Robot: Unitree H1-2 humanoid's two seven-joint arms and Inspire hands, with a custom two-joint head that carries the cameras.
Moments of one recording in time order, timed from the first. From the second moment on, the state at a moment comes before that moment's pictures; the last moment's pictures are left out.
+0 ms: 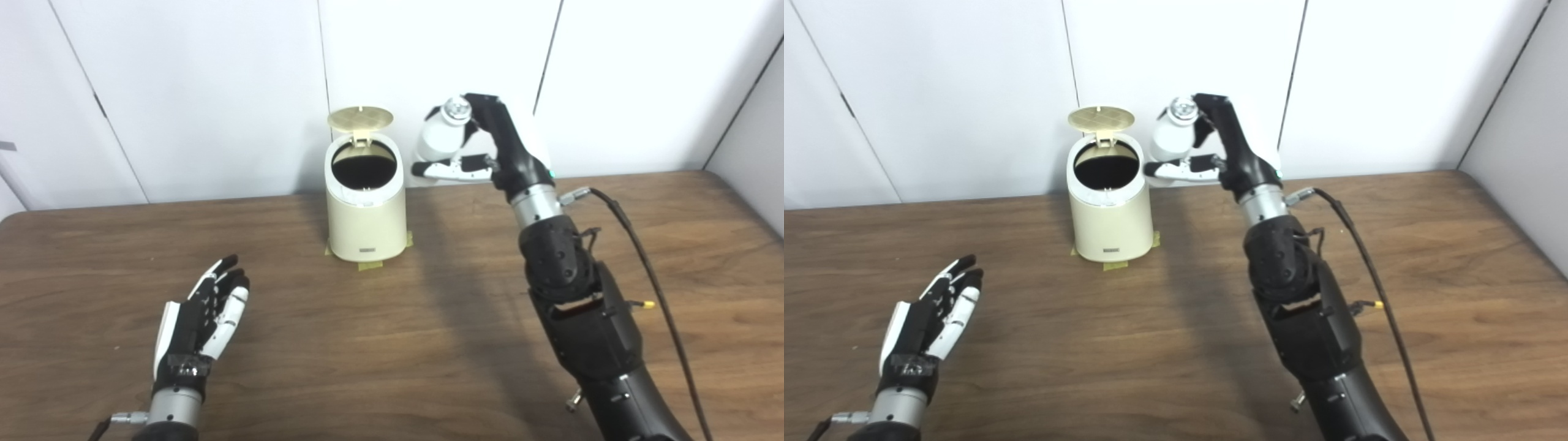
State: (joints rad) left arm 0.00 0.09 0.00 -0.39 0.22 0.41 -0.04; right arm -0.55 -0.16 0.13 -0.09 -0.46 0.18 -0.08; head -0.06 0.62
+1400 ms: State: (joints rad) left arm 0.00 0.01 -0.07 -0.37 0.29 0.37 0.00; right arm -0.77 -0.05 0.15 0.42 -0.46 -0.10 -0.21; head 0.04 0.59
